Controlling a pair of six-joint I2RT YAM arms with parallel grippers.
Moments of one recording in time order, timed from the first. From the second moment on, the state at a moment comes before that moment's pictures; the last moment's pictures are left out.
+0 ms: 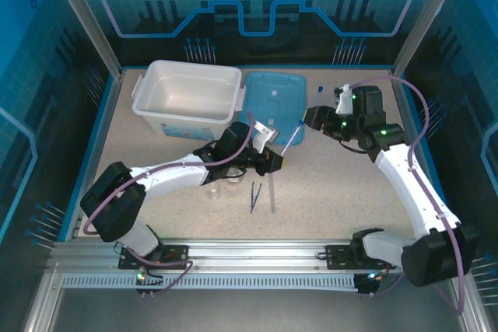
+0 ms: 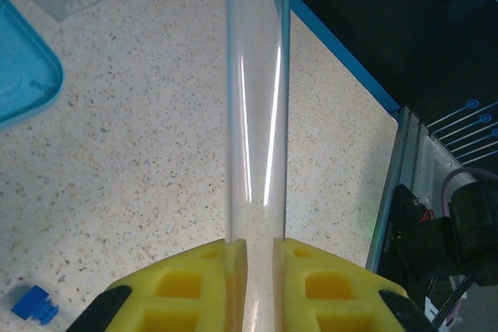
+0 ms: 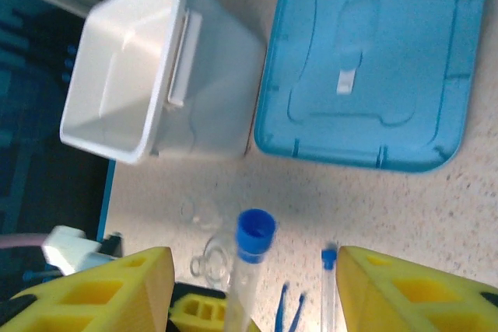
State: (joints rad) left arm -0.75 1.55 0.91 0.14 0.46 -0.39; right arm 0.18 1.20 1.11 -0.62 -0.50 0.57
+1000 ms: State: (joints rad) left arm -0.76 1.52 0.91 0.10 0.49 -0.24; right arm 0.18 1.32 1.06 -0.53 -0.84 0.53
